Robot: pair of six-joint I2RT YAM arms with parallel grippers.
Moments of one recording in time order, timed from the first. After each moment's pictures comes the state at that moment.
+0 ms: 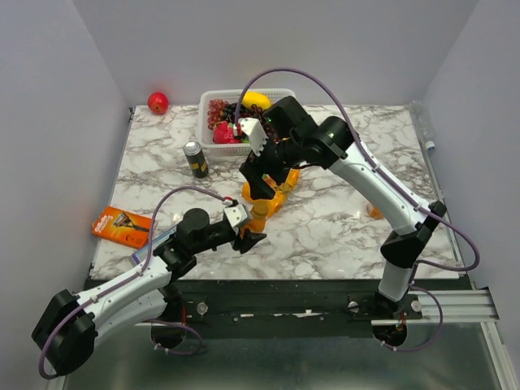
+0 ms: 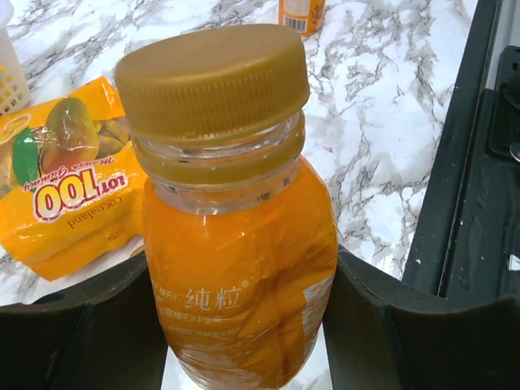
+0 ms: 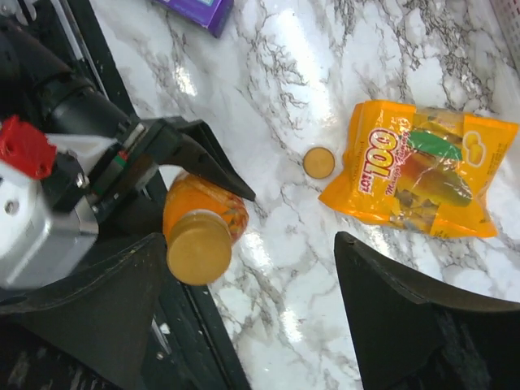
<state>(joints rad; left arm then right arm) -0.74 0.84 0.32 0.36 0.38 0.06 0.87 1.84 2.17 -1.20 -0.30 -0.18</state>
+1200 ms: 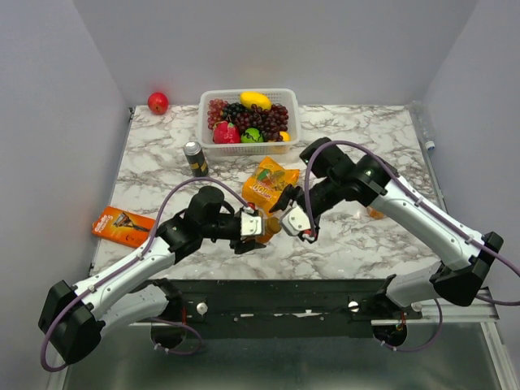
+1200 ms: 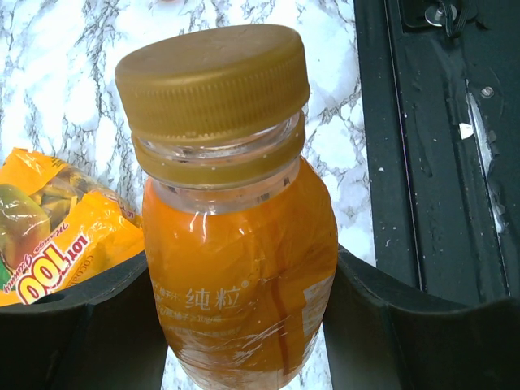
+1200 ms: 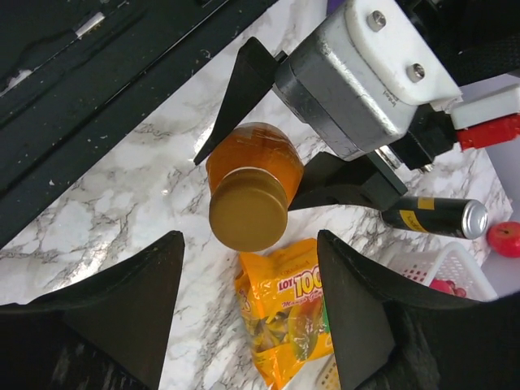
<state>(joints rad) -0.73 0.95 0.63 -0.18 0.70 0.54 0.85 1.39 1.54 -1.16 -0.75 -1.54</state>
